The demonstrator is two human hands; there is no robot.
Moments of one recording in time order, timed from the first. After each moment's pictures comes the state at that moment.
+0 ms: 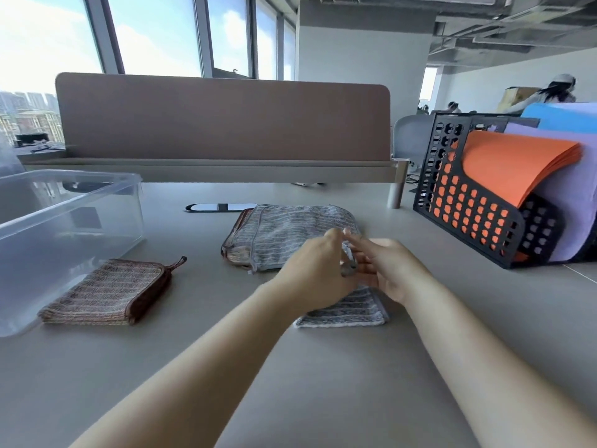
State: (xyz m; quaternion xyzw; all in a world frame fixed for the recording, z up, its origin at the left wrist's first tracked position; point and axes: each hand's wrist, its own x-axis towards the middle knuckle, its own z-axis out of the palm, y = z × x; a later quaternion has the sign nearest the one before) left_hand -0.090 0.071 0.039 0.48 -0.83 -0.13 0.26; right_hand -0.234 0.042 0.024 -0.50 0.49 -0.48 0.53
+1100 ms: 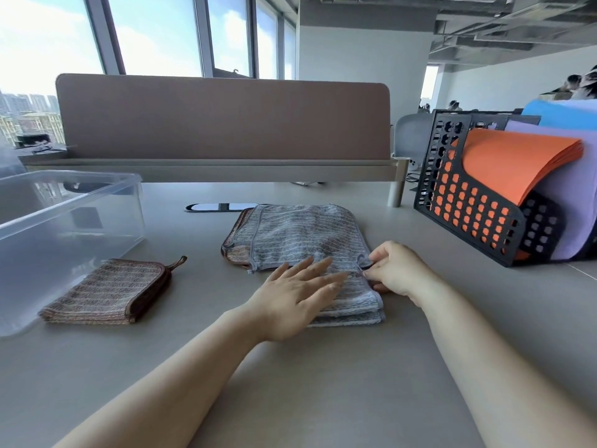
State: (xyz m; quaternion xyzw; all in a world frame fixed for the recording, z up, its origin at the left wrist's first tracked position) left_hand -0.054 0.072 -0.007 0.46 -0.87 -0.12 0.11; right_hand -0.265 0.023 -0.002 -0.59 0.66 -0.35 0.29
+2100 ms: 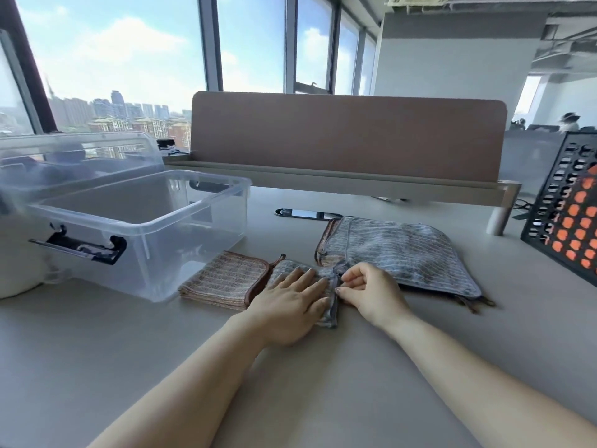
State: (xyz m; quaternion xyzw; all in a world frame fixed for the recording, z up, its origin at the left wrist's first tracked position) left_hand 0.074 0.084 -0.016 0.62 -0.78 -0.05 0.06; right_hand -0.091 0.026 -0.023 -0.72 0.50 -0.38 0.28
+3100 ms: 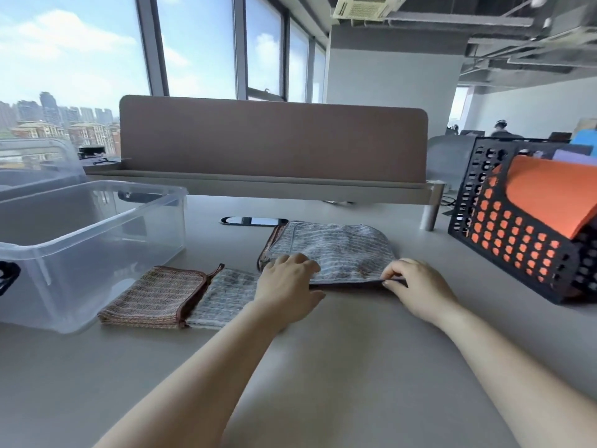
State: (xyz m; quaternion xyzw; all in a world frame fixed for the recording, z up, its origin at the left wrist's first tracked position) left_hand -0.011 0.037 0.006 0.61 -0.78 0.04 0.16; right_hand -0.252 0.002 -0.003 -0.78 0.57 -0.26 -0.01
